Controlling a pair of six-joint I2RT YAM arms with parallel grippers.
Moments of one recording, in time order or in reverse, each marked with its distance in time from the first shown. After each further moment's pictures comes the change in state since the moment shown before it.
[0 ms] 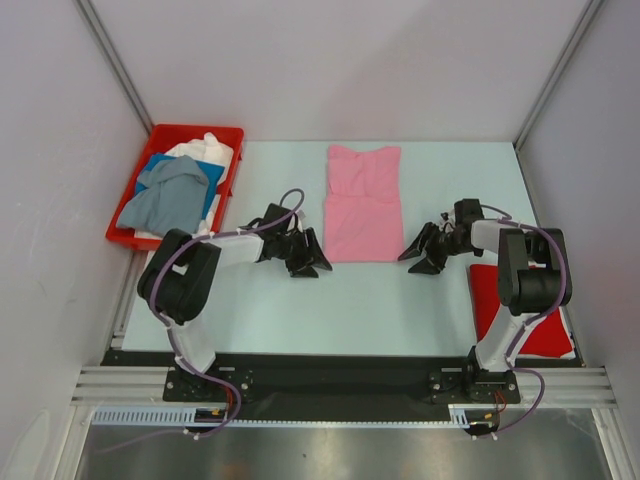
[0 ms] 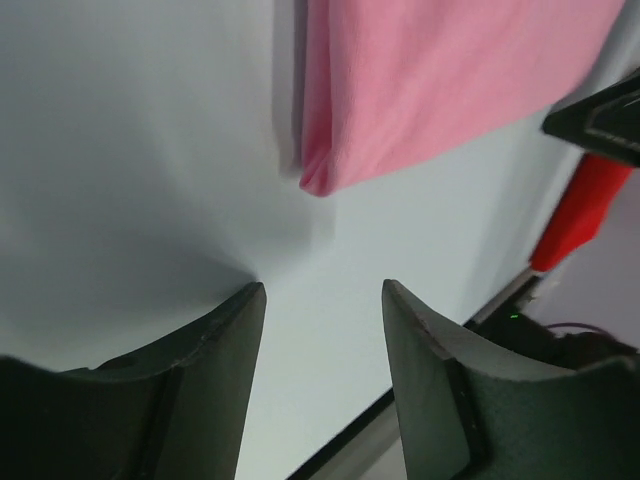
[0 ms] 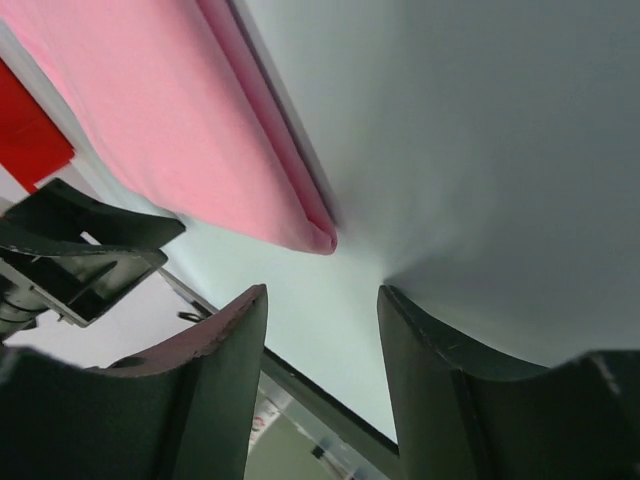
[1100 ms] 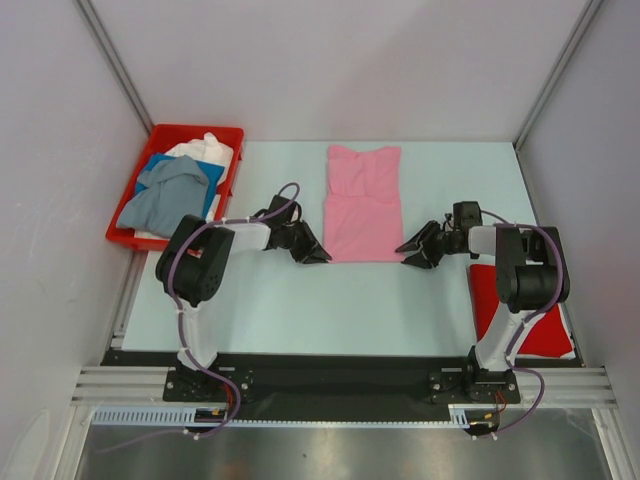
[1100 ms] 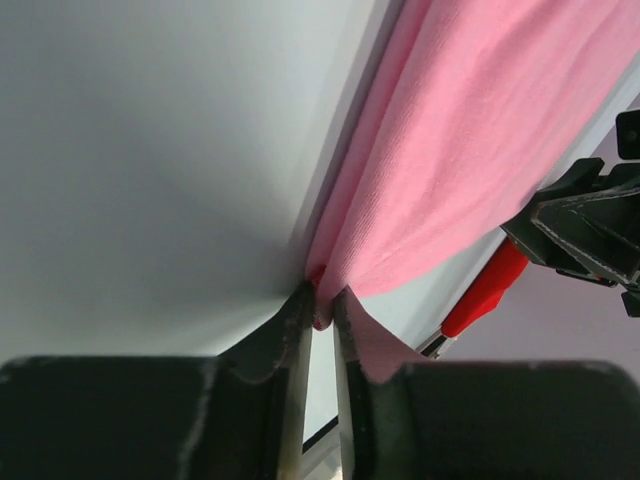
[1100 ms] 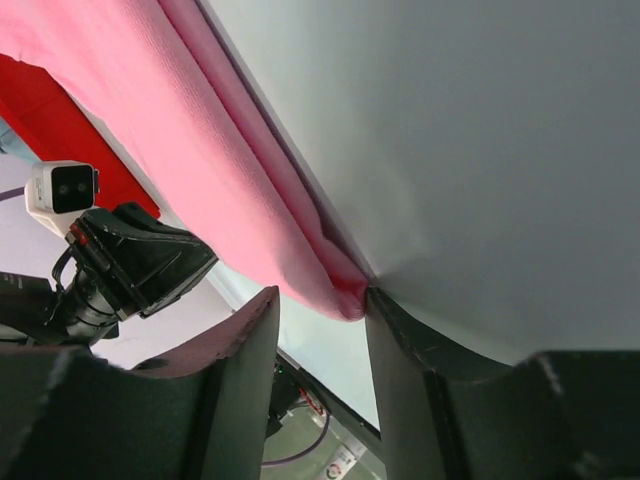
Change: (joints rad) left arm 0.040 0.188 0.150 0.038 0.030 -0.274; right arm -0.002 0.026 -0.063 0.244 -0.018 0.278
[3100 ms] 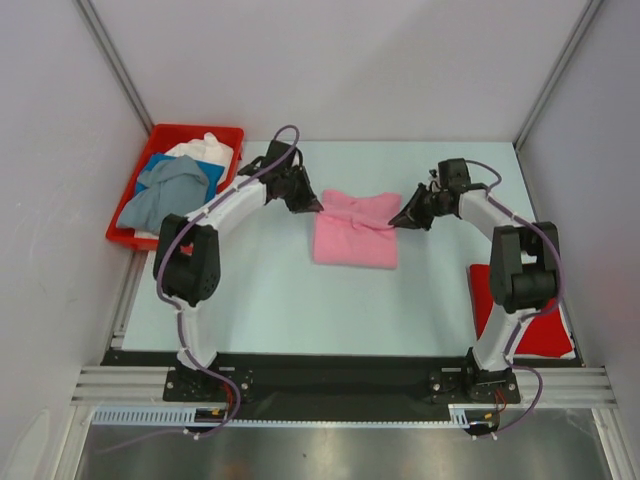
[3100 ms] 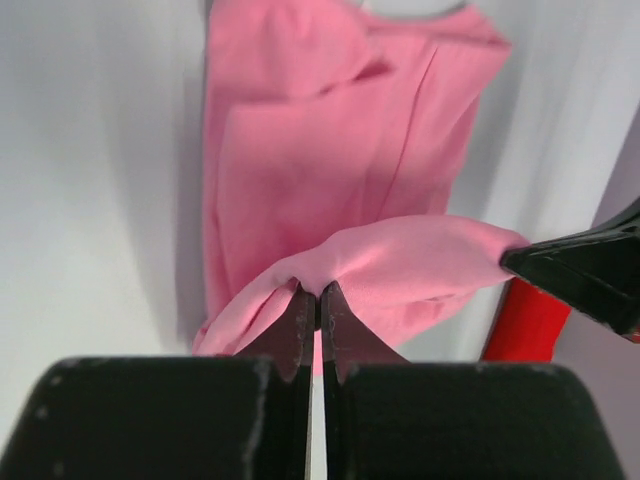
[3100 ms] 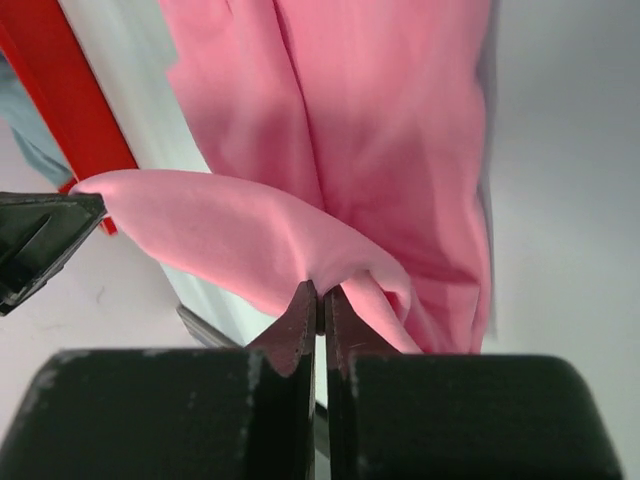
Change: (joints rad) left arm 0.020 -0.040 0.462 -0.414 -0.228 0.247; right arm 0.117 -0.028 0.356 -0.304 0.121 -0.155
